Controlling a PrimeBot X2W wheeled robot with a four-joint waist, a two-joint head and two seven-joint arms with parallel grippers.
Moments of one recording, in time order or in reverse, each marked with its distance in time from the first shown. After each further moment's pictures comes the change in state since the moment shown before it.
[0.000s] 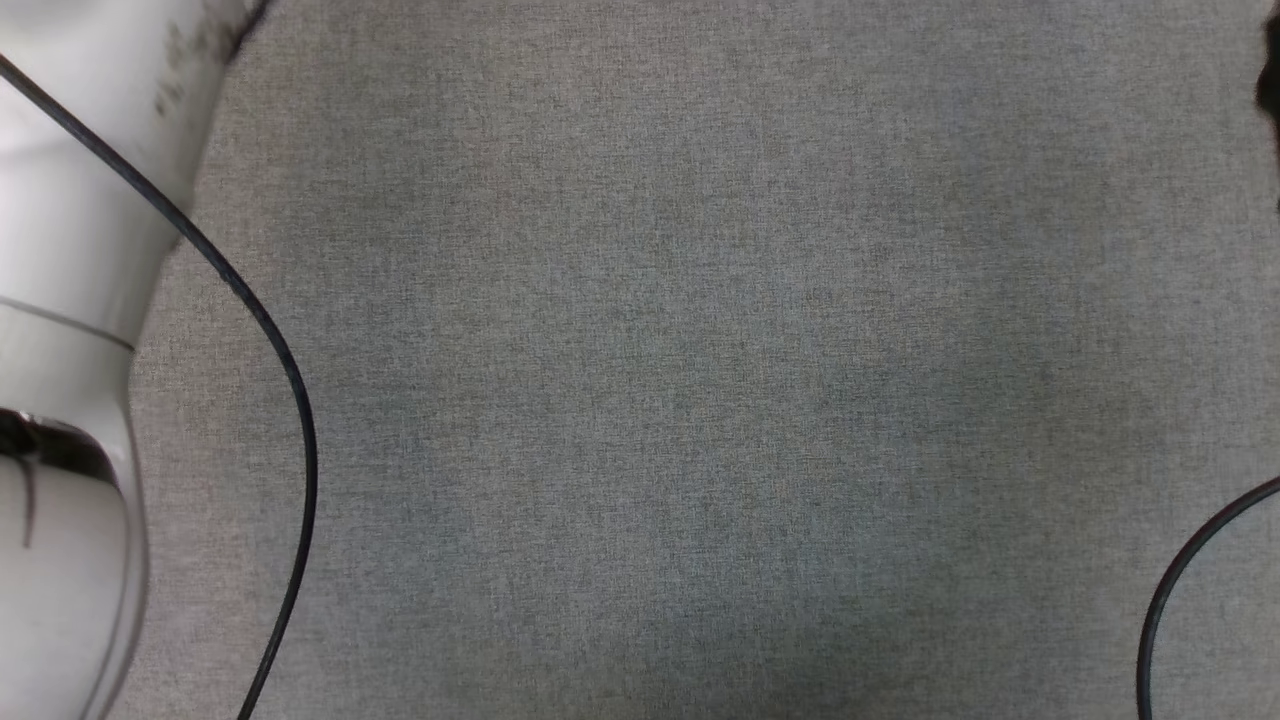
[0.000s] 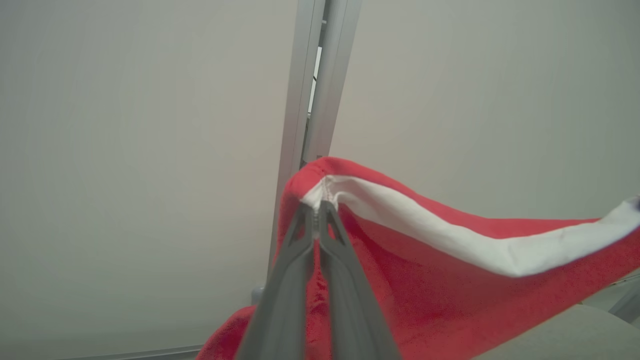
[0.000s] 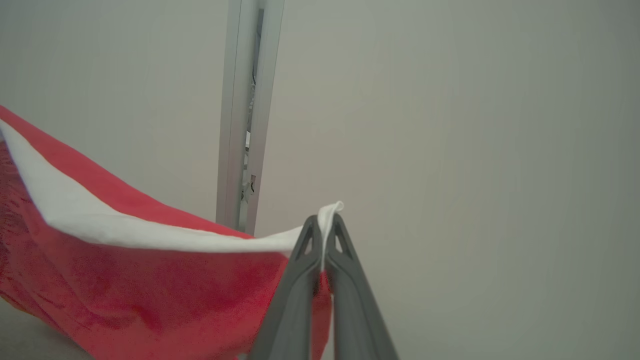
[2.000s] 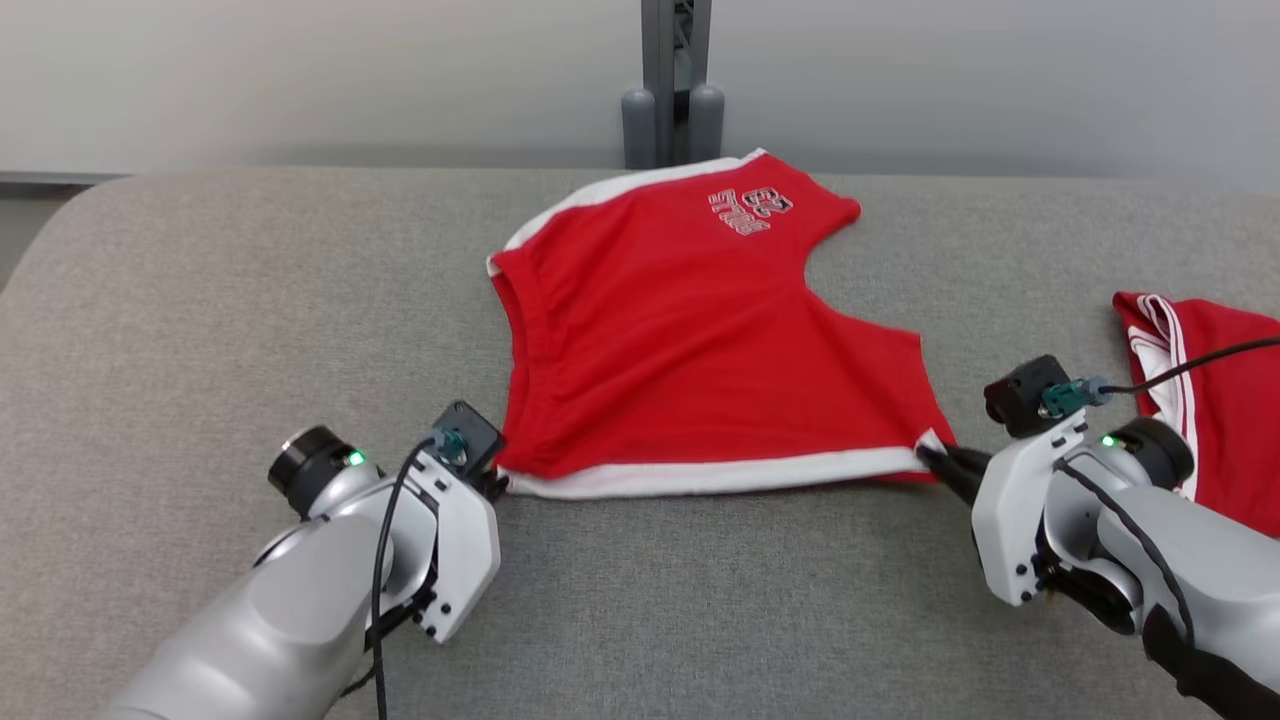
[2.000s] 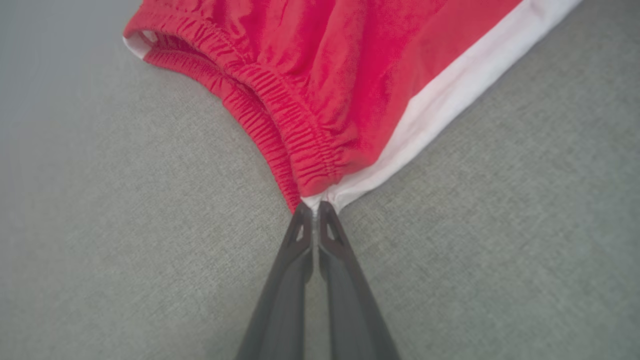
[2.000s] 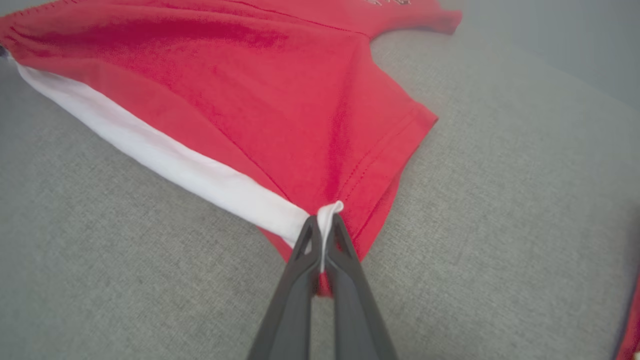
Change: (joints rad) left arm 0.770 0.090 -0.542 -0.032 0.172 -0.117 0.281; right arm 0.617 -0.308 1.032 -0.028 0.882 0.000 0.260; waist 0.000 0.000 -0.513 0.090
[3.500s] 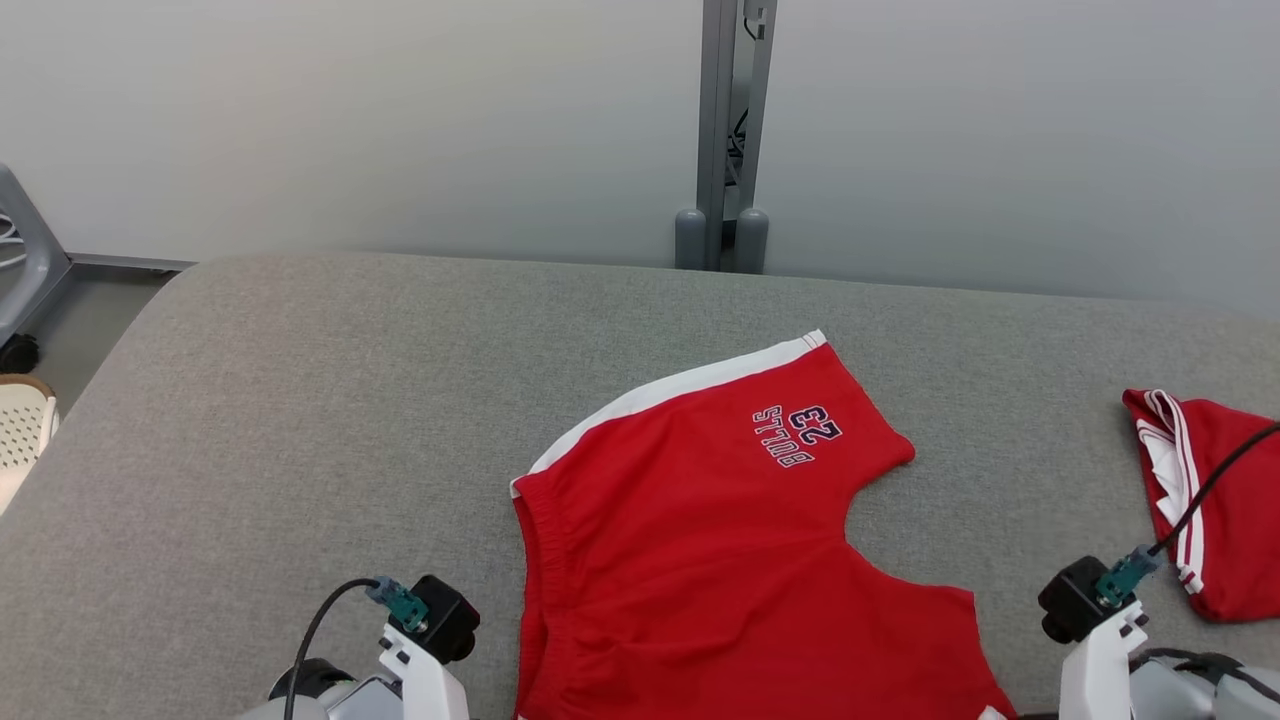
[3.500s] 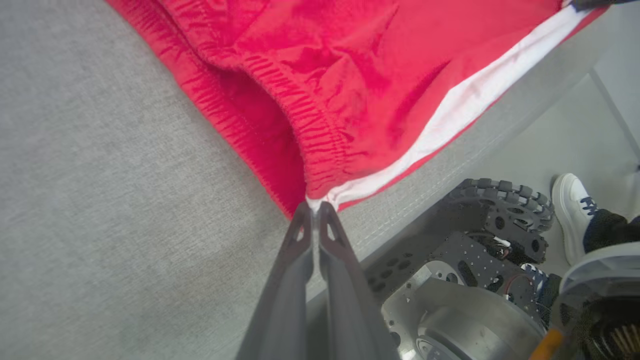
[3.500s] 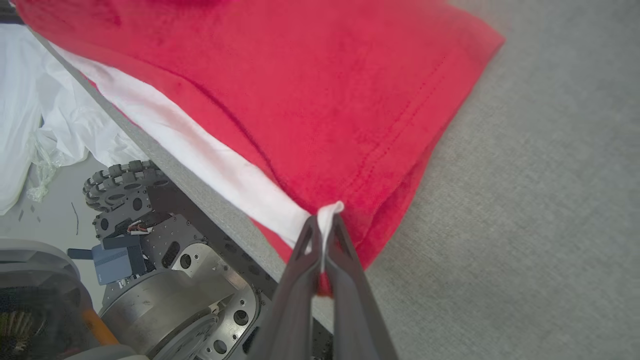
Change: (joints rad) left arm 0.317 0.336 0.015 -0.658 -0.369 0.000 0.348; right arm 0.309 -0.348 0.025 -0.544 0.301 0.000 0.396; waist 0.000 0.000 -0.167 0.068
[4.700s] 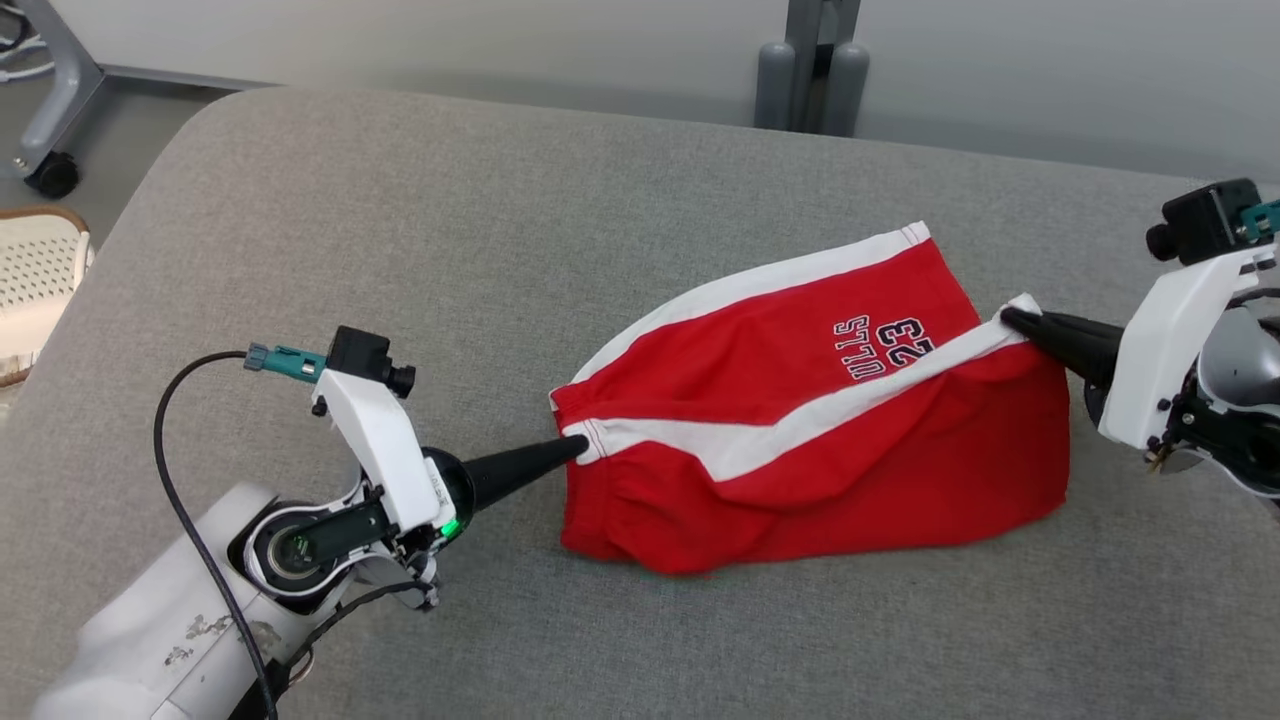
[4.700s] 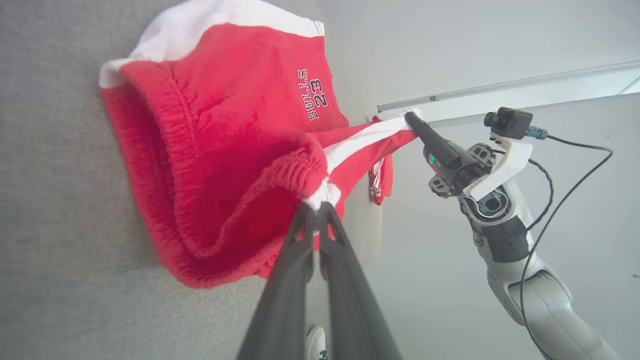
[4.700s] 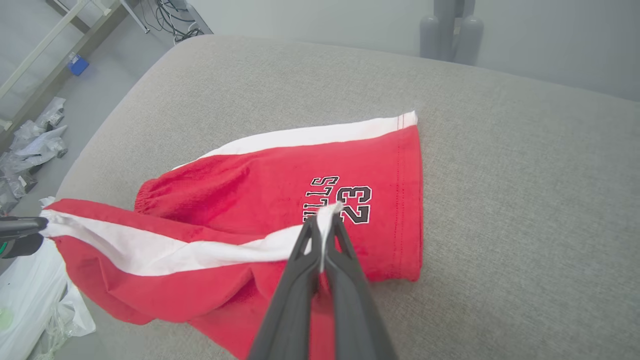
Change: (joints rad) left arm -0.142 -0.143 0.398 0.087 -0.765 0.001 0.201; right arm -0.403 0.092 -0.189 0.214 0.113 0.000 -0.123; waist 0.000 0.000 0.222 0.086
